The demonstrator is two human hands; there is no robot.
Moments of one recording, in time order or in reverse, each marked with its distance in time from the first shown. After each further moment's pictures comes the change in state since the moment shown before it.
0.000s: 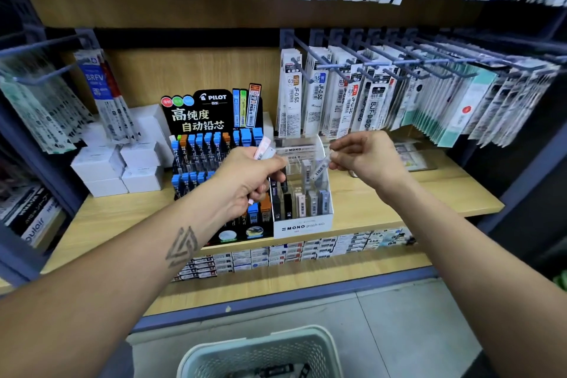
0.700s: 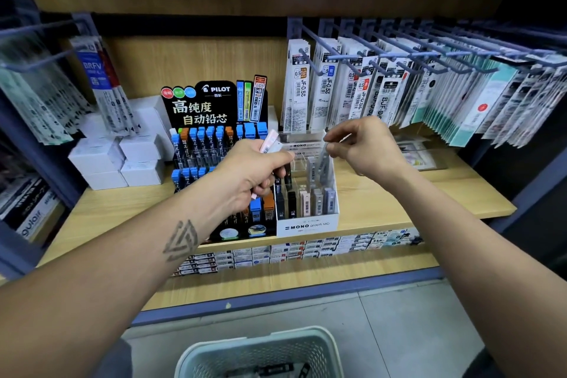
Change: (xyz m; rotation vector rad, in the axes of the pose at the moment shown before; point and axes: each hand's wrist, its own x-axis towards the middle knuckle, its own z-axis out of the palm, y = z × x) left_hand 0.006 0.004 0.001 0.017 -0.023 -0.008; right_hand 0.022 -0.009 0.008 -0.397 -0.014 -0.181
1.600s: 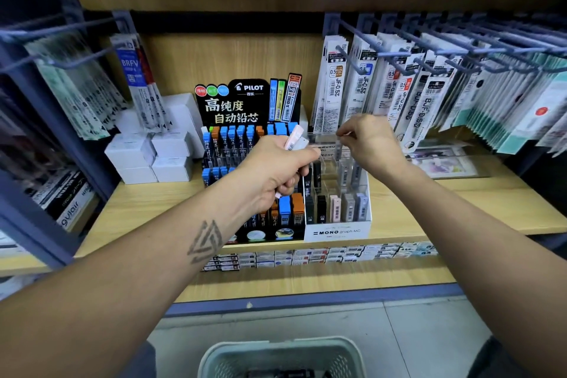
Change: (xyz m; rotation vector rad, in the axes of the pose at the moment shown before) left_hand -0.001 0.005 -0.012 0.008 0.018 0.026; right_hand 0.062 0.018 0.054 -0.420 0.033 -0.181
